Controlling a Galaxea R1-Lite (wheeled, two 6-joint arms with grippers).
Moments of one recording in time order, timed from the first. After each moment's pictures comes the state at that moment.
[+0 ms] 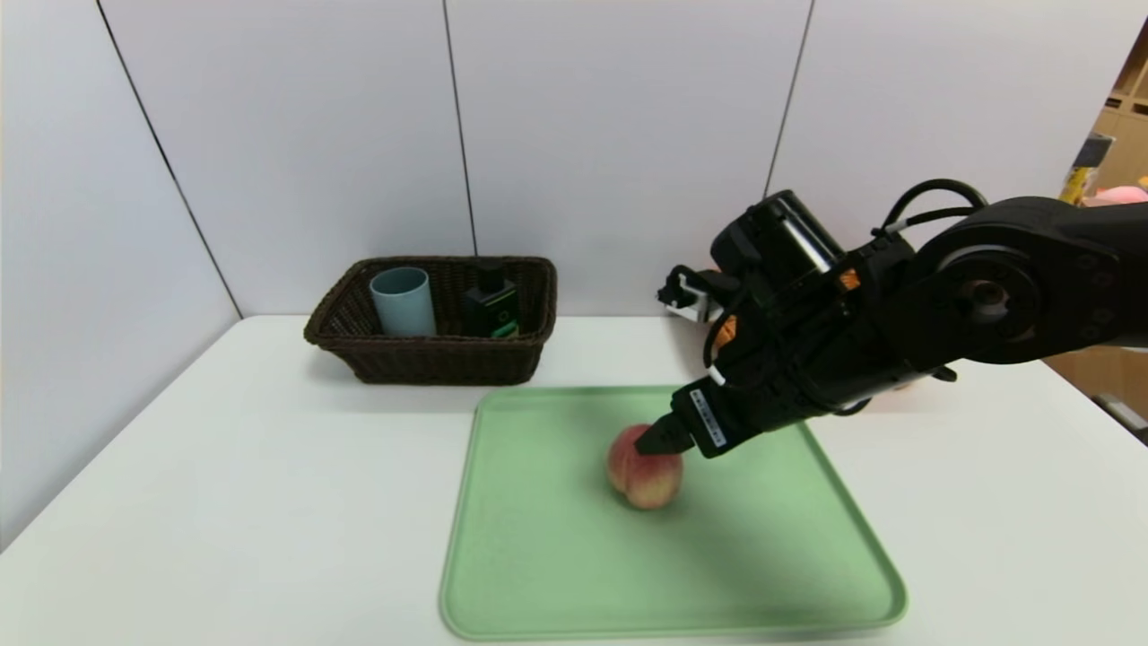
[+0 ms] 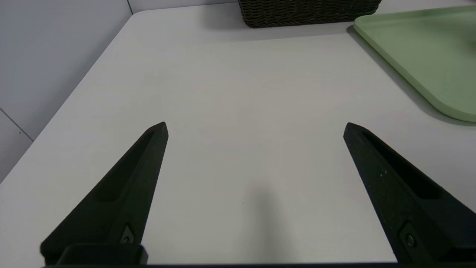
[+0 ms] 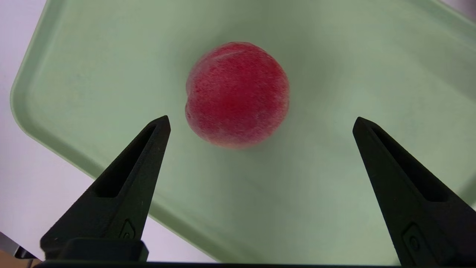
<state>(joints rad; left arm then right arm) 0.00 0.00 0.00 0.00 -0.03 0.05 0.64 1.87 -1.46 0.52 0.05 0.07</state>
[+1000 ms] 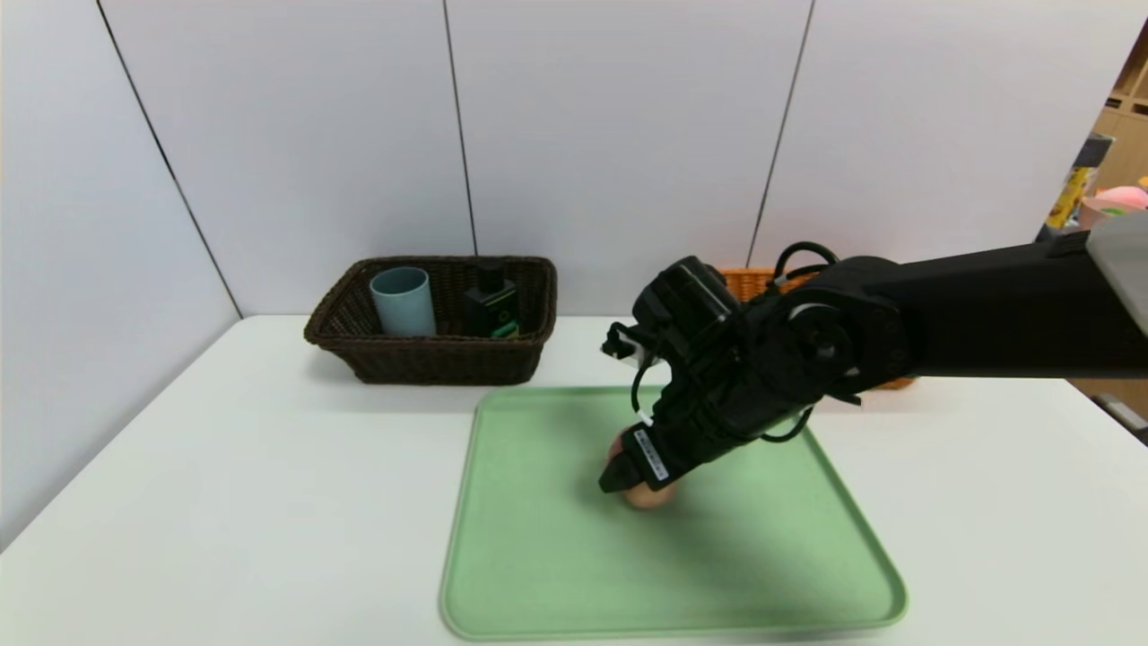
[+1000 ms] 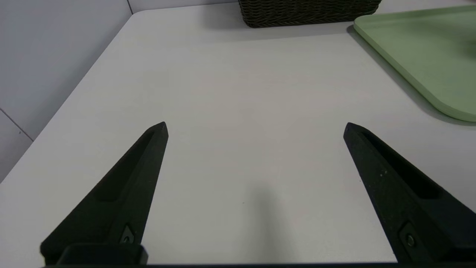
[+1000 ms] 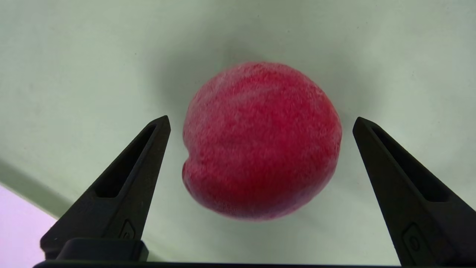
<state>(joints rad) 0.00 0.00 0.00 0.00 -0.03 0.05 0.68 2.04 -1.52 0.52 0.03 0.07</state>
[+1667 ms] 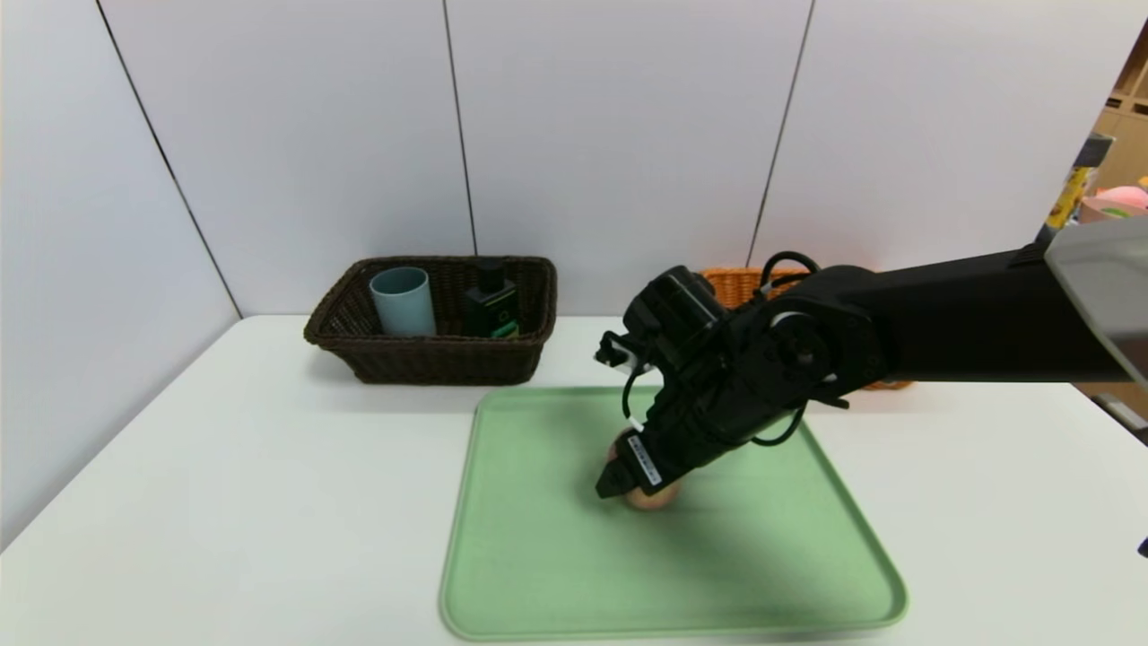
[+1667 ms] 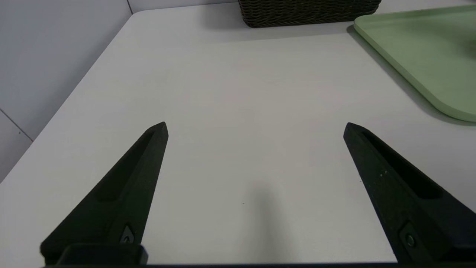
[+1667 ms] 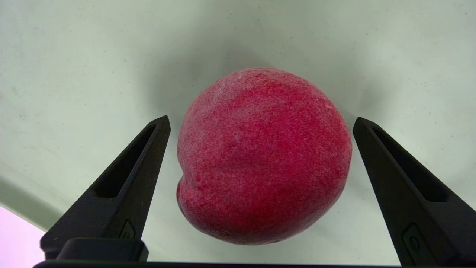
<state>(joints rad) 0.00 0.00 0.00 0.00 -0.03 0.05 0.68 2.07 -1.53 0.52 0.03 0.06</state>
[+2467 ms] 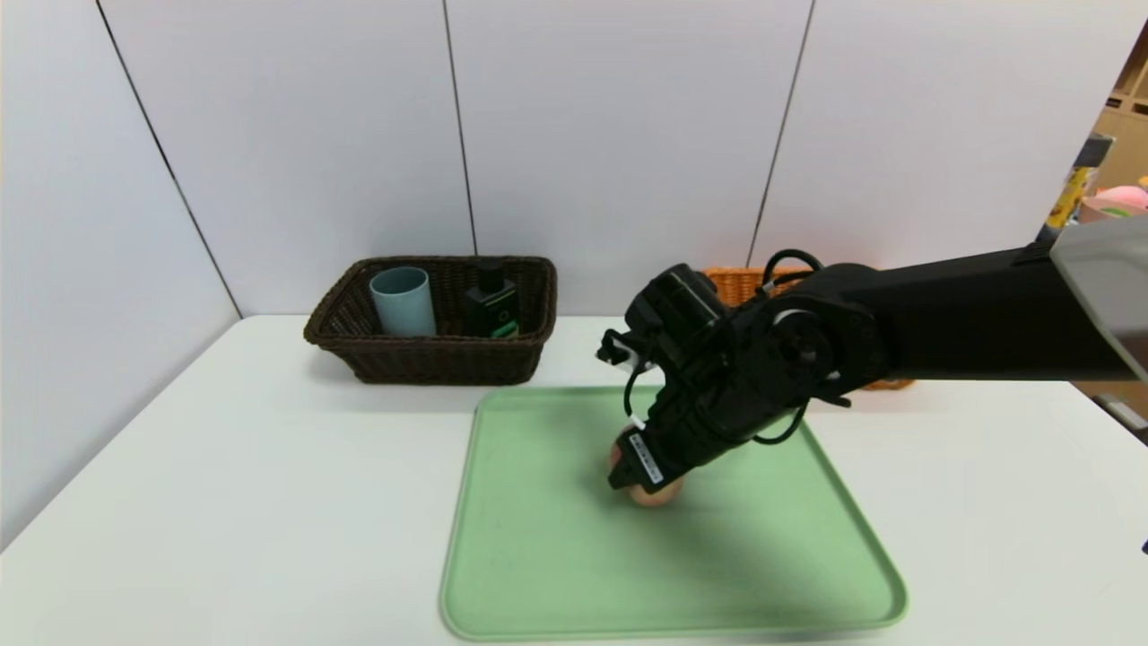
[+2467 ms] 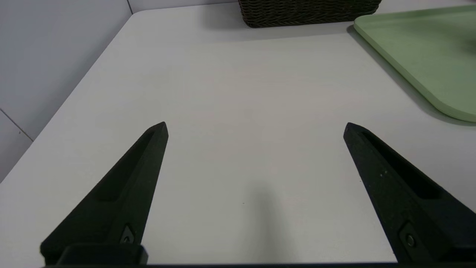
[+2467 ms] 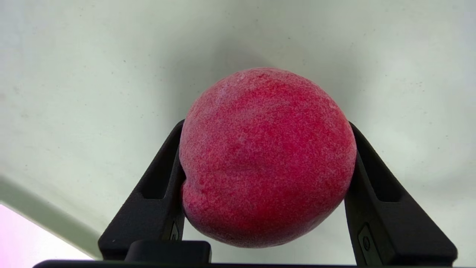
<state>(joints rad) 0.00 0.00 0.00 0.00 -0.03 0.05 0.68 2.06 -1.53 0.52 0.03 0.06</state>
